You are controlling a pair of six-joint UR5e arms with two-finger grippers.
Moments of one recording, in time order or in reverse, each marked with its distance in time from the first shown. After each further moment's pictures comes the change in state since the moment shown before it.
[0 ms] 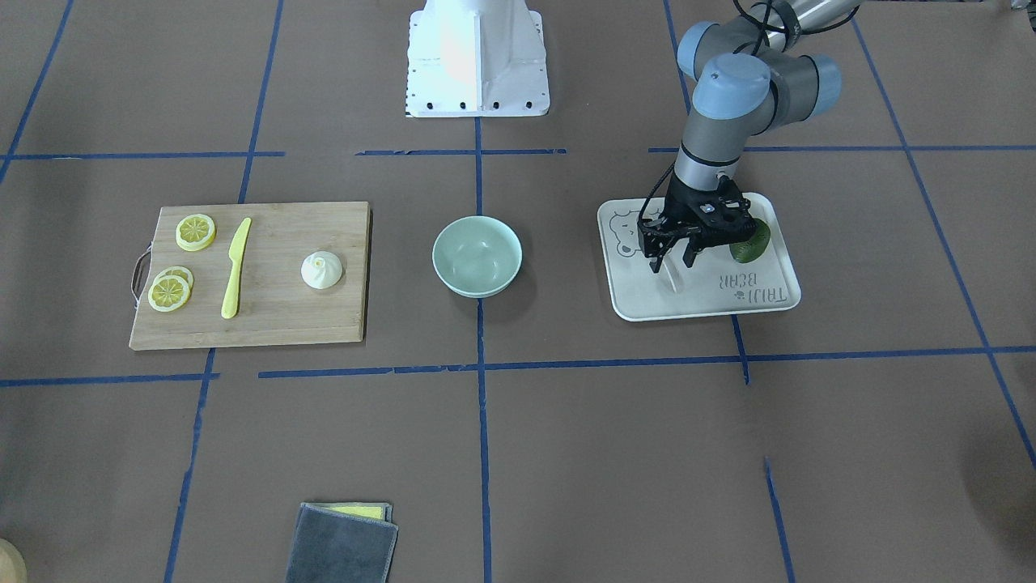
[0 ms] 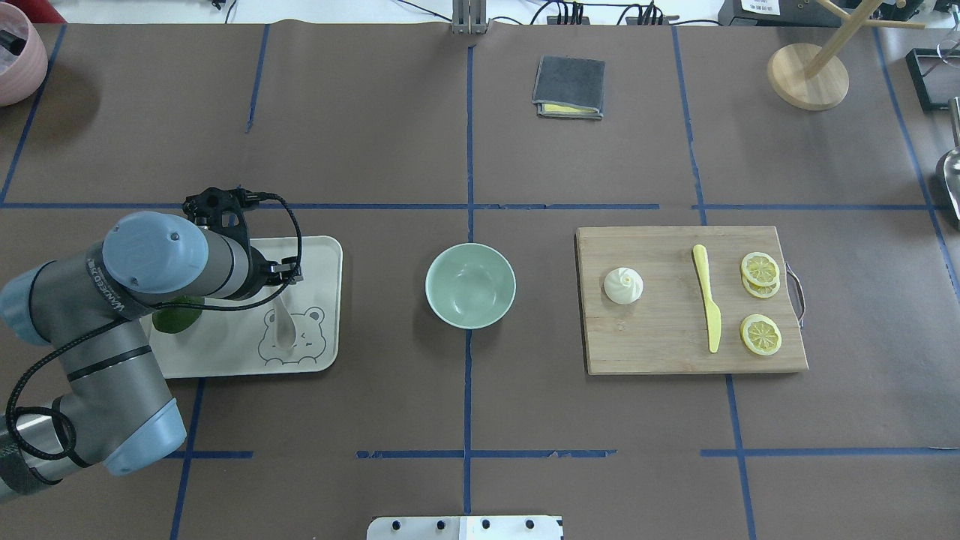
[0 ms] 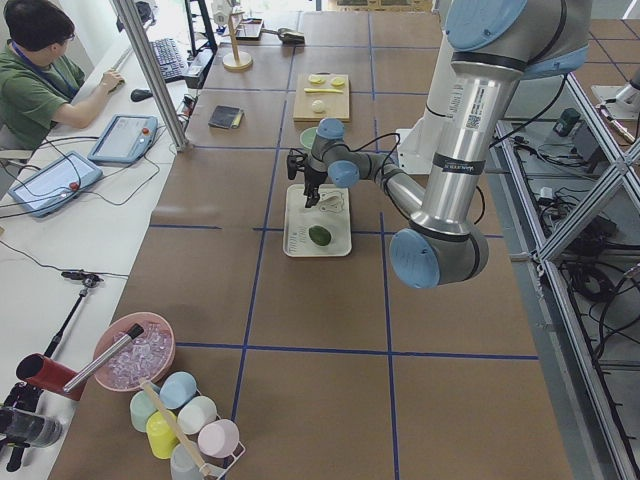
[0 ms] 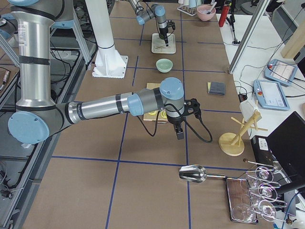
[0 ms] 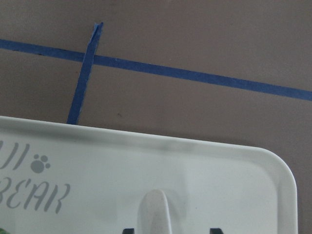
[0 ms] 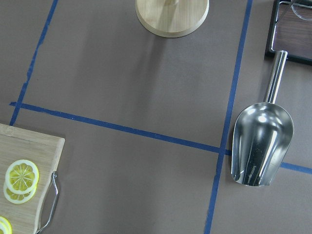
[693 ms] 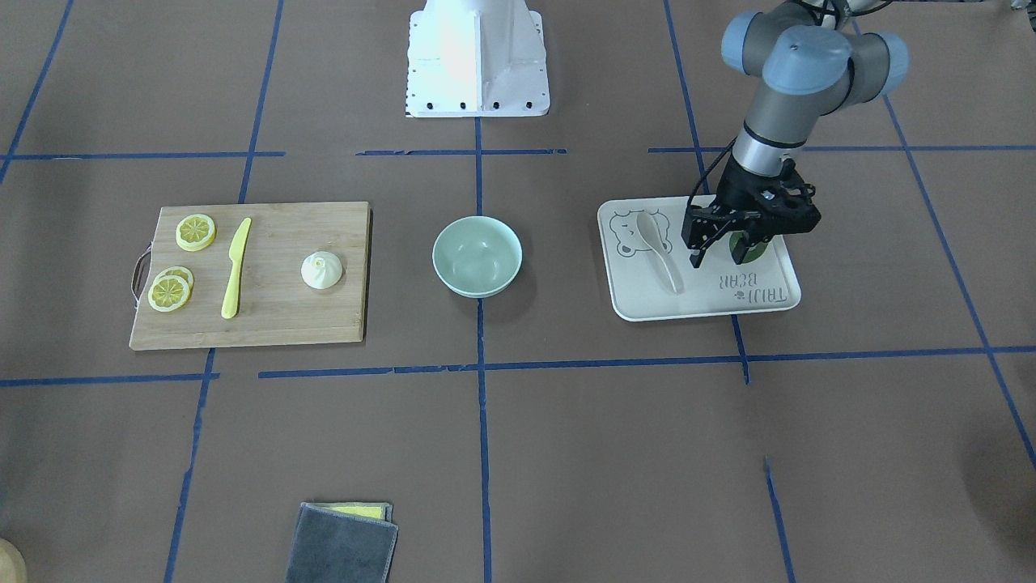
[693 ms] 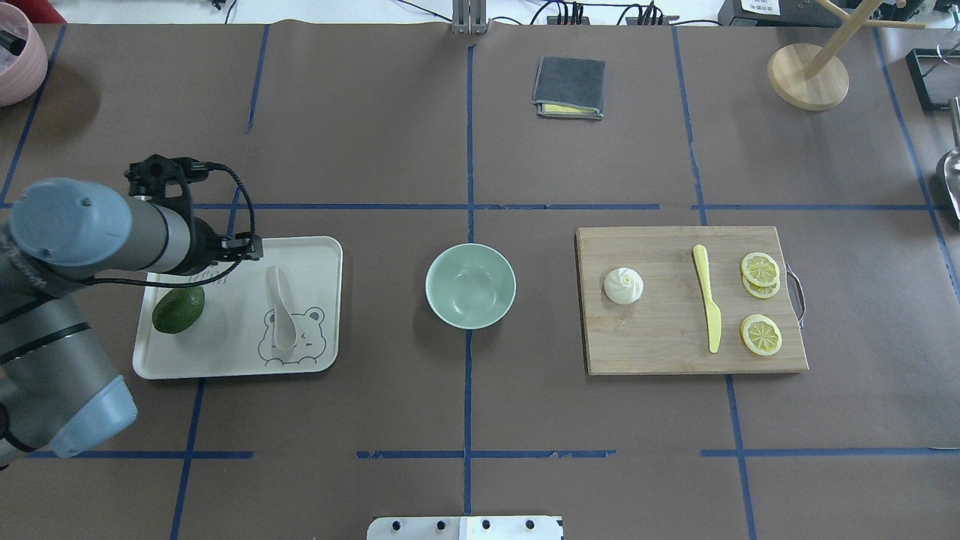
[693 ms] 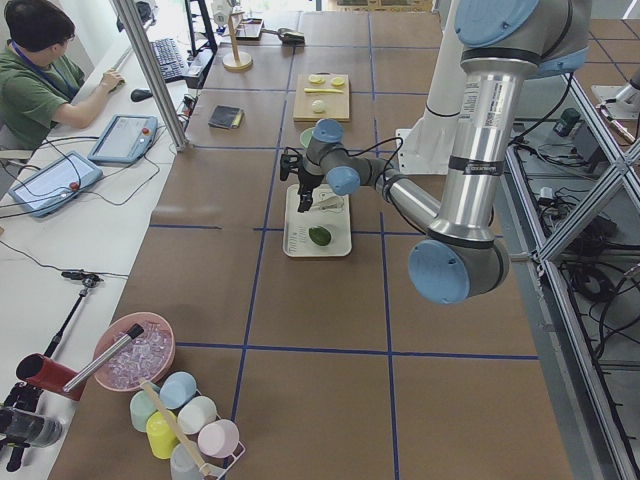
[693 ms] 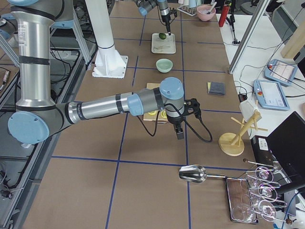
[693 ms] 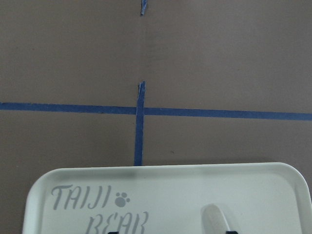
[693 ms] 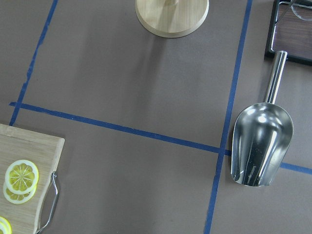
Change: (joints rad) left arm -0.080 0.052 -0.053 -0.023 -0.036 0.075; right arm 0.000 0.000 0.000 0.001 -0.001 0.000
